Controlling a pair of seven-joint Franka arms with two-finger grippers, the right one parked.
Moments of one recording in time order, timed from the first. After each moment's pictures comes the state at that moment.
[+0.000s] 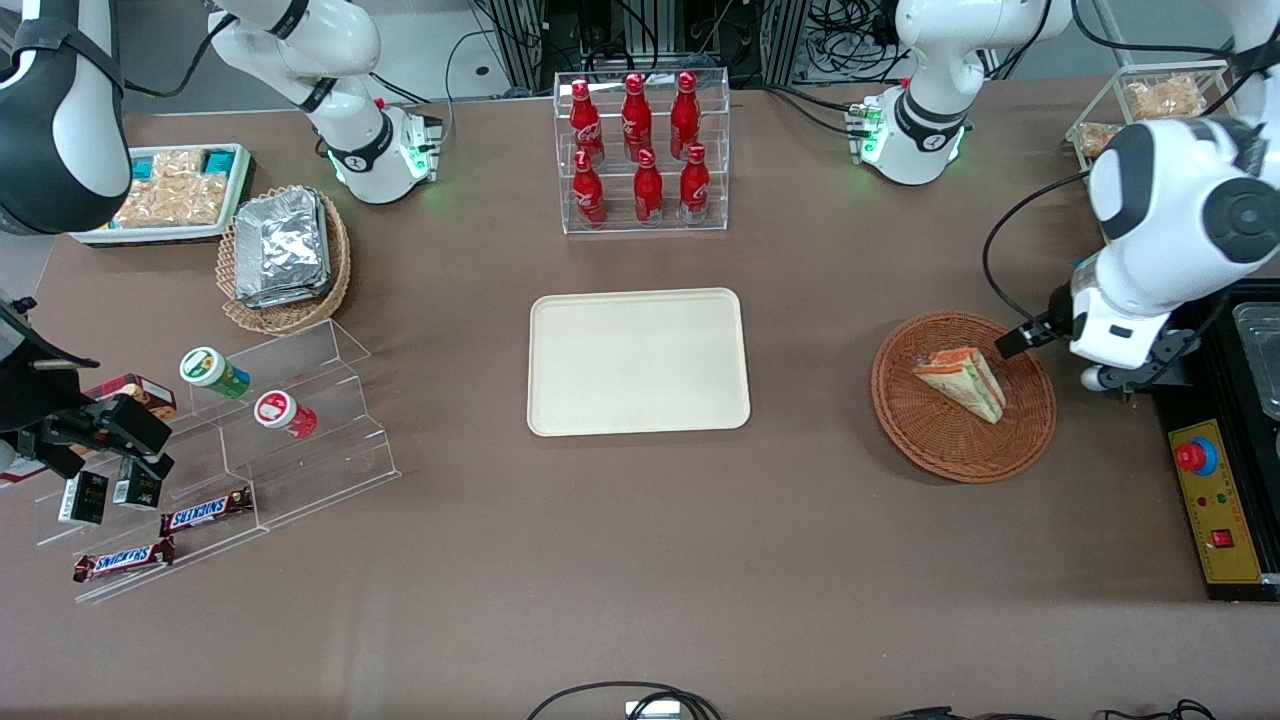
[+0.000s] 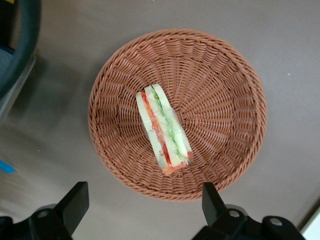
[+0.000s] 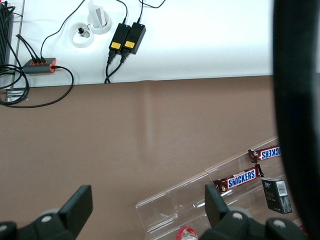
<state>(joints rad) 0.03 -0.02 -0.04 -2.19 0.04 2.06 -0.49</state>
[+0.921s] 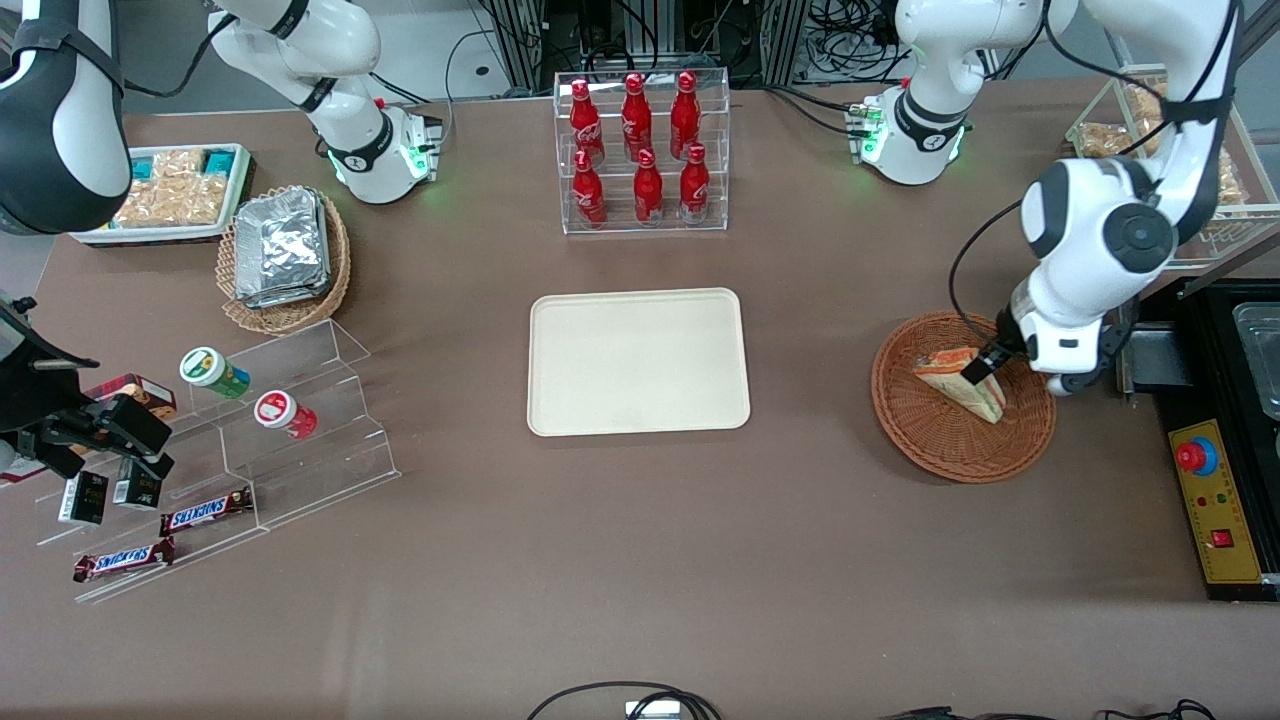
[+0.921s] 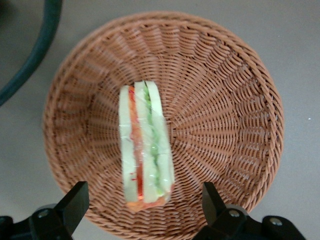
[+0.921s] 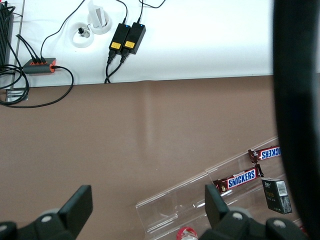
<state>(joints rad) -0.01 0.05 -0.04 -2.37 0.04 2.40 -0.82</state>
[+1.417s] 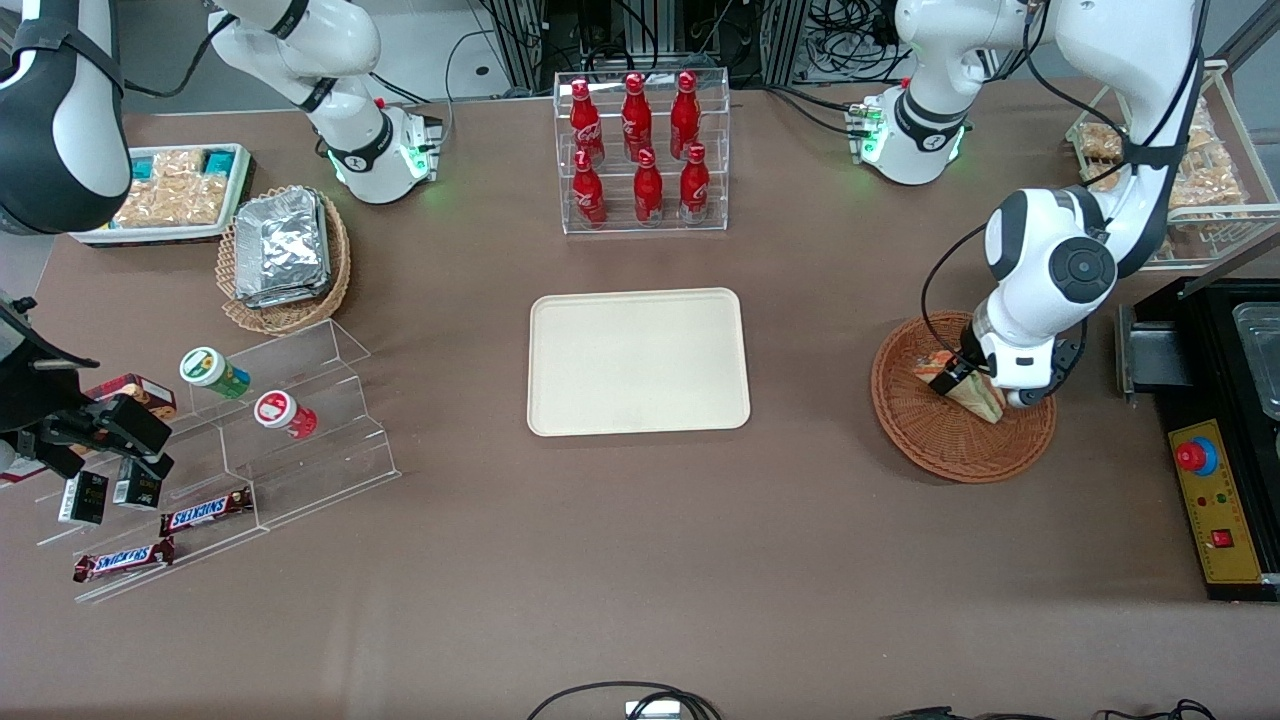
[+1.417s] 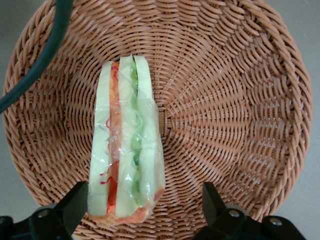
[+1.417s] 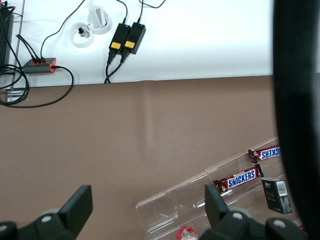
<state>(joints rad) -0.05 0.14 -0.04 -2.38 0.04 2.45 -0.87</state>
